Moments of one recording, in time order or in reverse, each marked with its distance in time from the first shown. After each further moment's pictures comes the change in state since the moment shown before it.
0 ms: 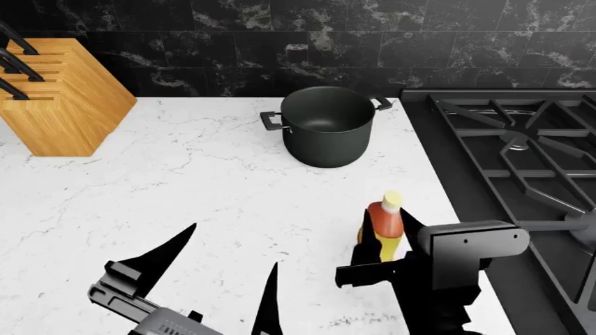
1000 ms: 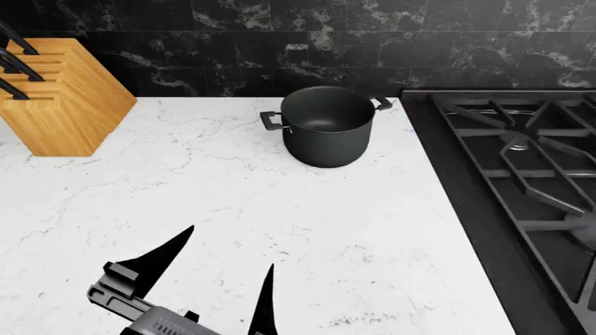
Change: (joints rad) left arm 0.030 -0.044 0.004 -0.027 0.041 0.048 0.061; right arm 1.089 -0.025 0.402 -0.207 0.542 0.446 0.237
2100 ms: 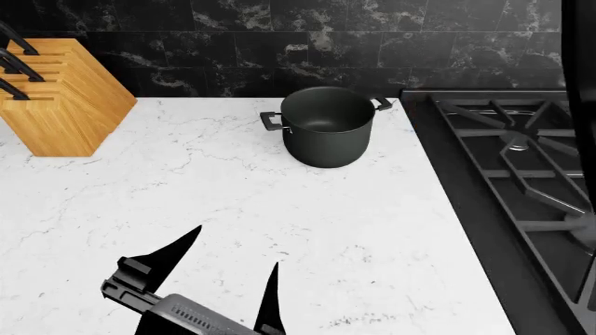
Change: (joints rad) left arm 0.003 0.036 -0.029 -0.042 -0.070 -0.001 0.008; right arm 0.259 -0.831 0.293 1.773 -0.905 0.192 -1.114
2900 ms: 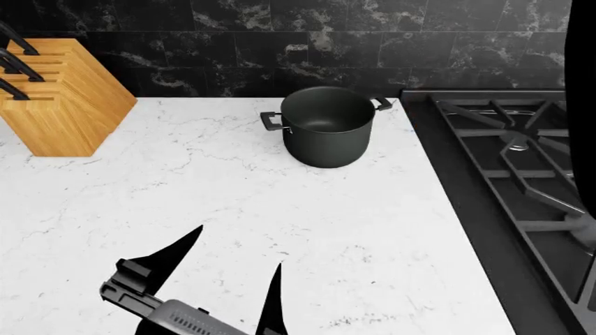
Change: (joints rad) left arm 0.006 0.012 -0.016 0.031 0.005 -0.029 -0.024; right arm -0.016 0.014 0.195 -0.105 -0.080 0.211 0.063
